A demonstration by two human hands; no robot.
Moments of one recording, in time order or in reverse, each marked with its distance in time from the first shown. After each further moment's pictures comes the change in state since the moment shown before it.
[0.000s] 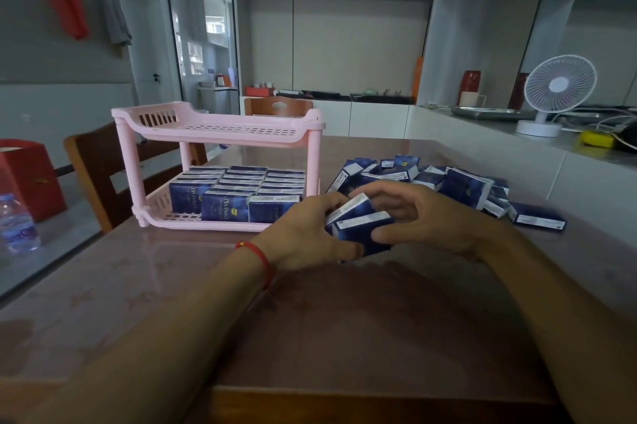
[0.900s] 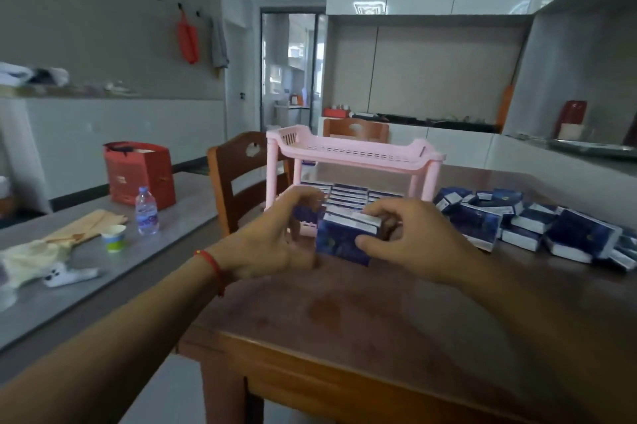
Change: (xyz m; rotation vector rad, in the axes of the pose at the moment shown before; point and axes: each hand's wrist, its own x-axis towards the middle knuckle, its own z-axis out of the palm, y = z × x) left_hand -0.132 -0.048 -0.135 0.125 0.196 -0.033; right_hand 0.061 -0.092 0.123 -0.371 0.219 -0.174
